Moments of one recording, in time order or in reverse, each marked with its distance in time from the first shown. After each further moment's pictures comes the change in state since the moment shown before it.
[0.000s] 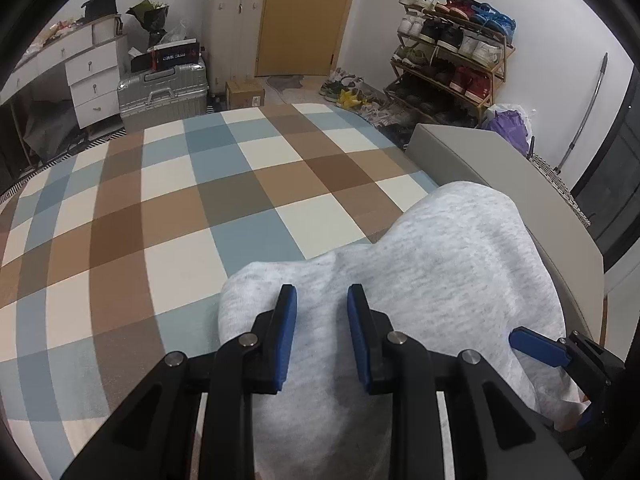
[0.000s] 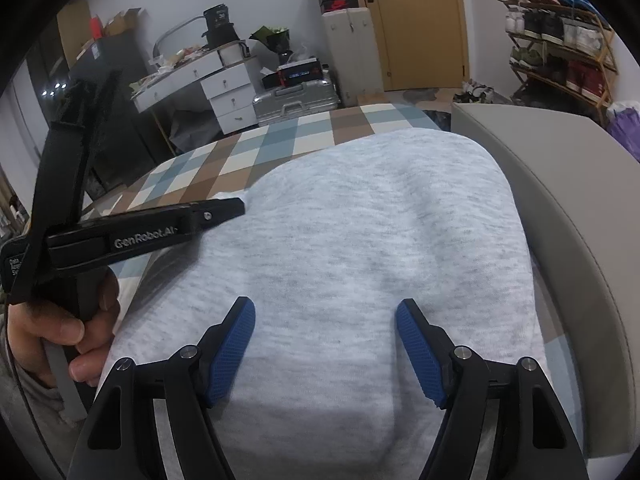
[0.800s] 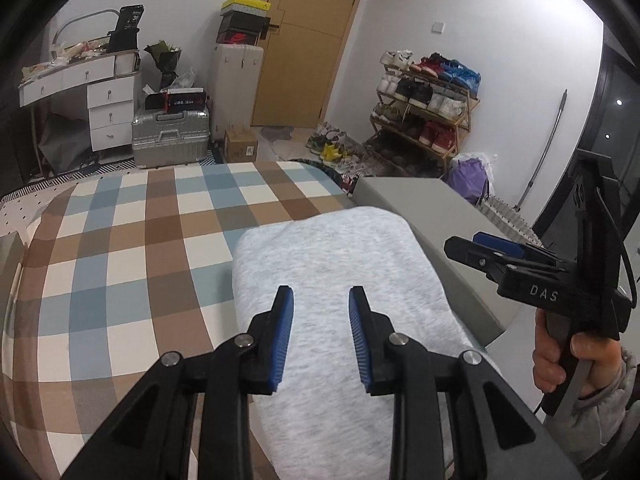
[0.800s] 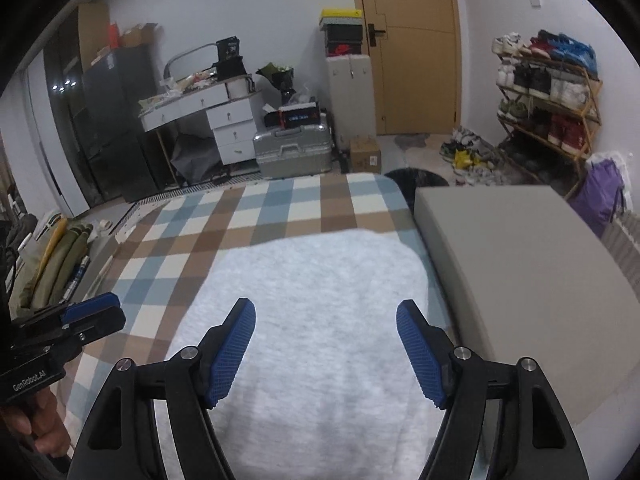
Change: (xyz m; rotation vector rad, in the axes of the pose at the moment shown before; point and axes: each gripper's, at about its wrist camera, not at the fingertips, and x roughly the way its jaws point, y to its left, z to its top) left arm -0.130 -0.025 -0.045 -0.031 -0.194 -0.074; right arm -0.110 0.002 0.039 -0.077 -0.146 -0.050
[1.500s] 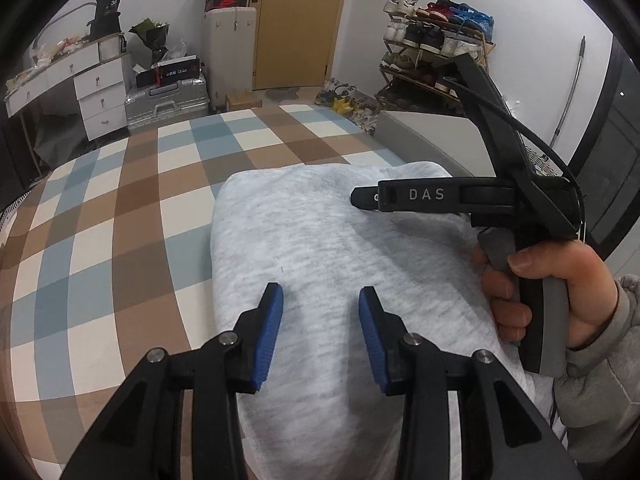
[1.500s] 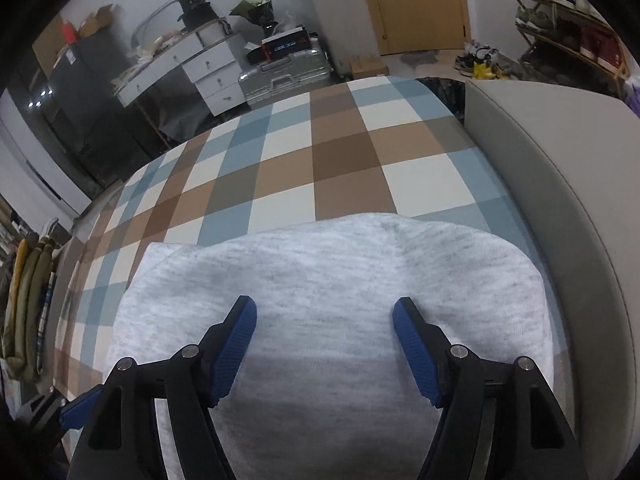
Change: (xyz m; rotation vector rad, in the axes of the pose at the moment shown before) left arm 0.109 0.011 -0.027 0.082 0.155 0.082; right arm 0.191 -0.020 -0.005 0.140 0.275 0.091
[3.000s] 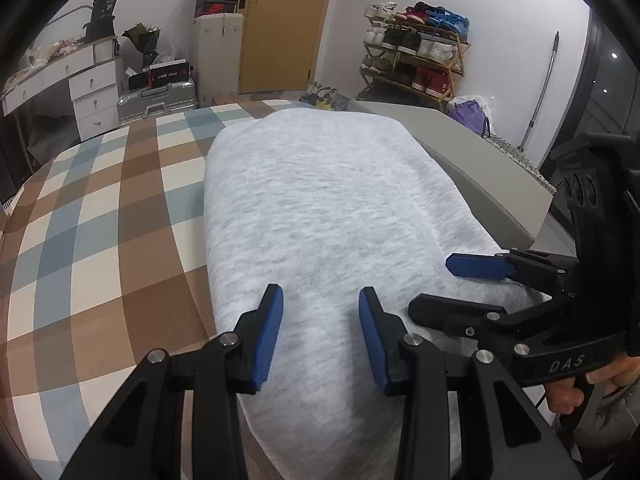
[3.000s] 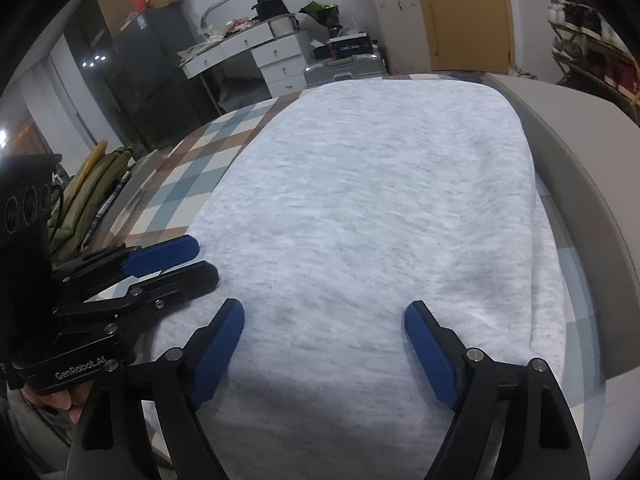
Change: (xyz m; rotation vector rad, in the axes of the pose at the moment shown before) left arm -0.053 -0.022 -0.056 0.013 -0.023 -0.053; right arm -0.106 0.042 -0.145 -0.151 -0.033 0.098
